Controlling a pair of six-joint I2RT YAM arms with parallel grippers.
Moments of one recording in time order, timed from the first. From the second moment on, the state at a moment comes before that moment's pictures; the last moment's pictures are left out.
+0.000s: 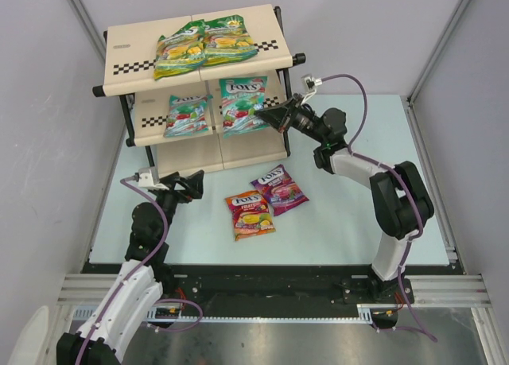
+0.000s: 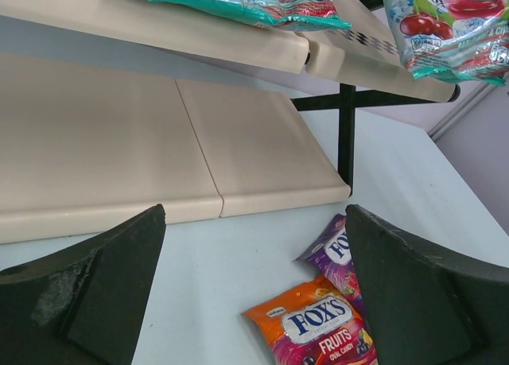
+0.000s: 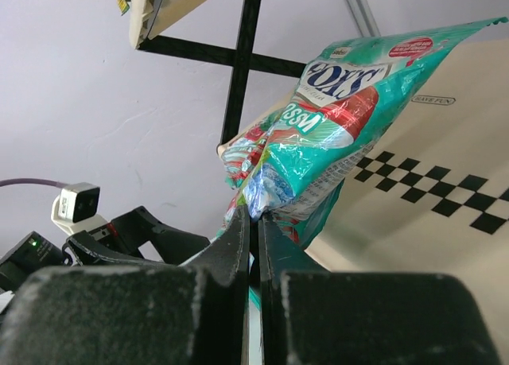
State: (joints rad) left arm -0.22 0.52 0.18 0.43 -0.02 -0.44; right arm 0.45 1.81 1.18 1.04 -0.65 0.81
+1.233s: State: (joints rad) left arm -0.22 0.51 0.16 0.44 -0.02 -0.44; right arm 0.44 2.08 1.40 1.23 -0.64 0.96
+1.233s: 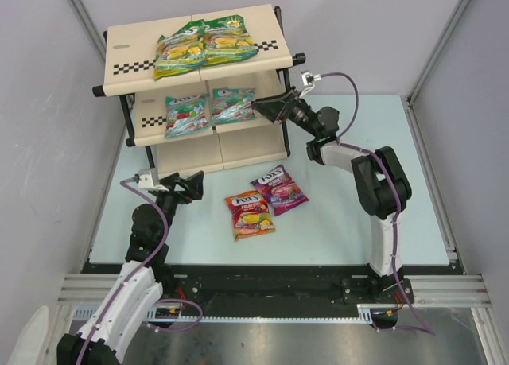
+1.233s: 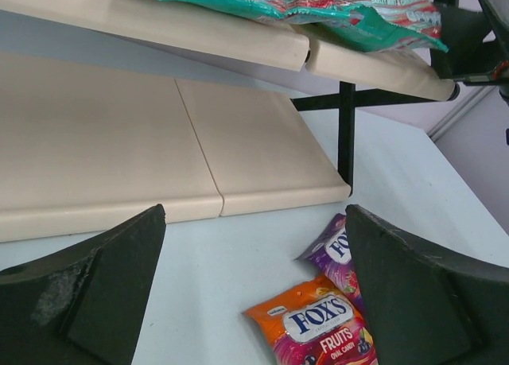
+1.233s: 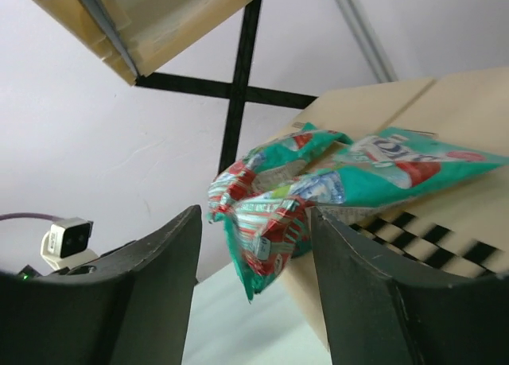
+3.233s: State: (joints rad) left arm -0.36 0.66 0.17 0.33 -0.04 -0.55; right arm 0.44 1.77 0.66 0.53 -0.37 0.53
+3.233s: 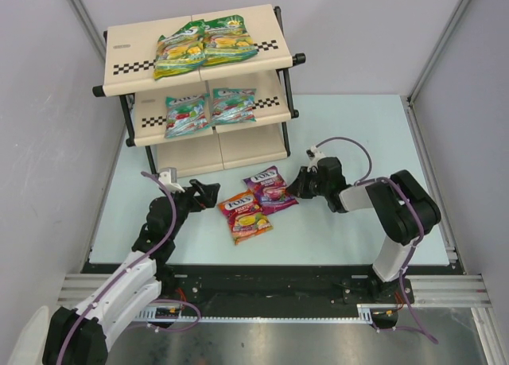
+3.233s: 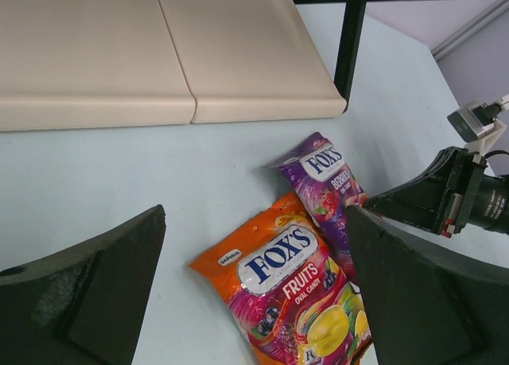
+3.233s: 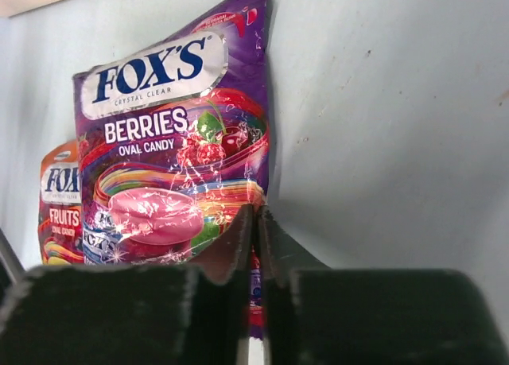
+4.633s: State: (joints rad) left arm -0.36 0.55 0.09 0.33 -0.11 -0.60; right arm 0.63 1.78 0.96 0.84 -0.49 0.55
